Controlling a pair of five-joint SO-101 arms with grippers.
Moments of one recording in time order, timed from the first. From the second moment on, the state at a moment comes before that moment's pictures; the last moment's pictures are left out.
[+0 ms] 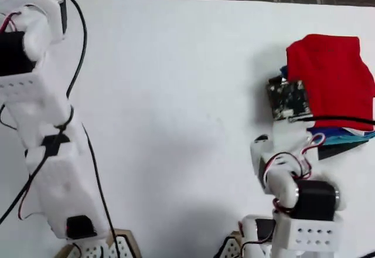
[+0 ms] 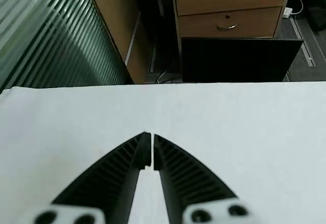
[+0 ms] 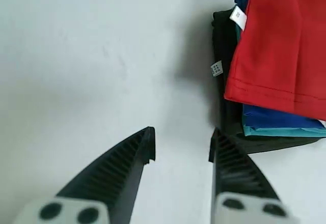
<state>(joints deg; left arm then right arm) -16.2 27.9 -92.4 101.5 -7.2 -1.0 -65.6 38.6 87.8 16.1</state>
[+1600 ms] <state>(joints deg) -13.5 -102.9 83.0 77.1 -7.2 -1.3 -101.9 96.4 72.8 16.1</state>
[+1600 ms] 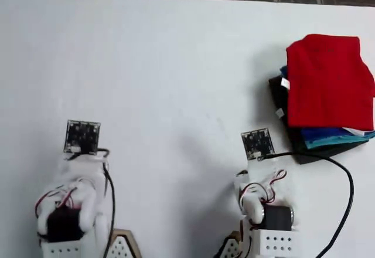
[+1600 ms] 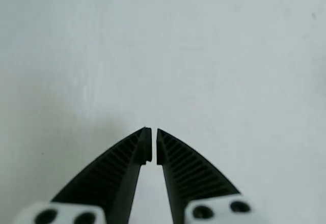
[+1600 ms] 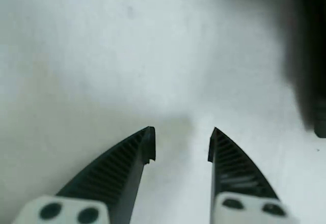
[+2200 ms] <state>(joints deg) -16.8 -102.9 95.7 73.2 -2.8 -1.3 -101.9 96.4 72.8 16.1</state>
